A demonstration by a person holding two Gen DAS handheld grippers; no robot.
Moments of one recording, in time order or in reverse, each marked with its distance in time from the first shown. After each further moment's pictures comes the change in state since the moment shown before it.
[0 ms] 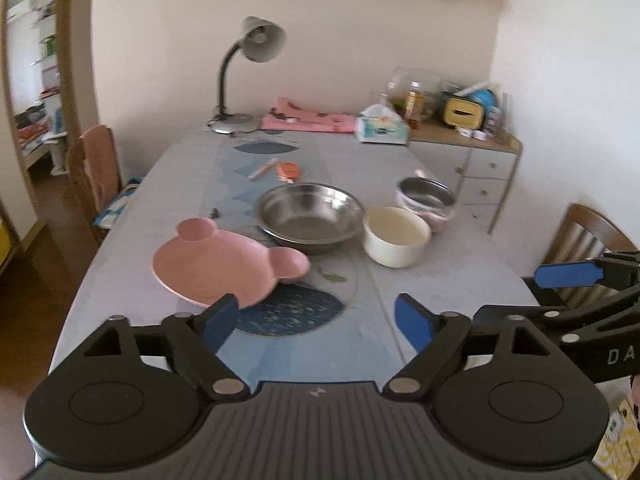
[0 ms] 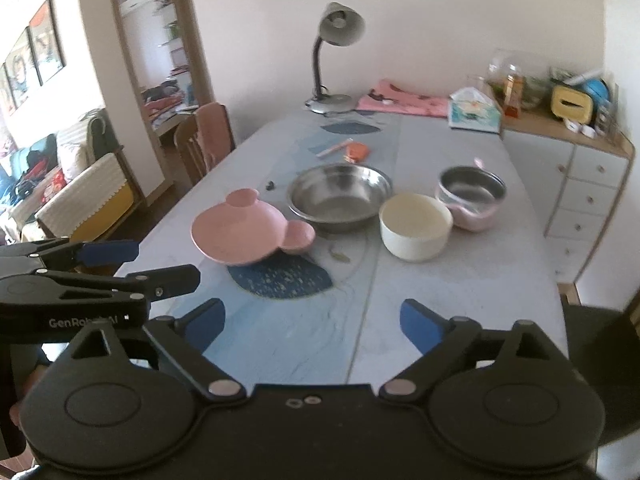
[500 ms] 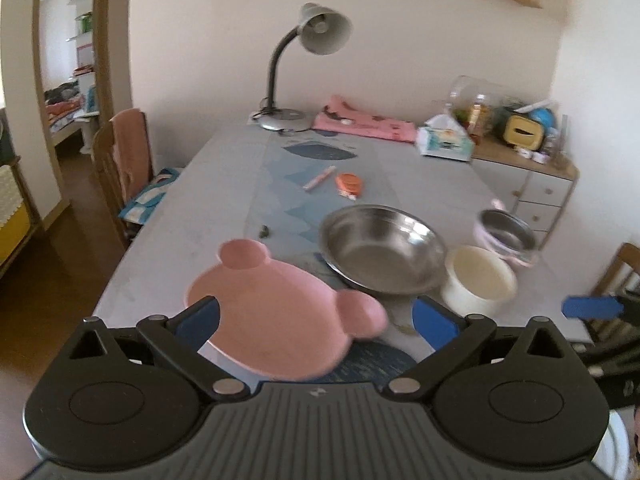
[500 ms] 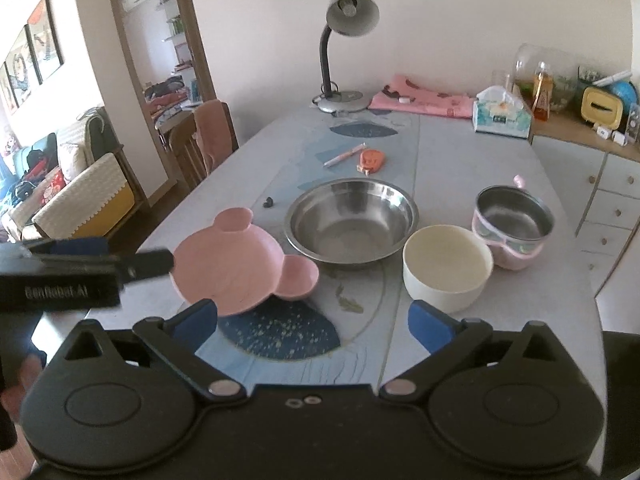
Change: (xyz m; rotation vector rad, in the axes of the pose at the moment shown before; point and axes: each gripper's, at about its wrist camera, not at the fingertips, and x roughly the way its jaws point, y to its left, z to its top) left arm 0.093 0.071 0.053 -0.085 0.018 0.092; right arm 0.103 -0.016 0.051 0.014 0.039 0.024
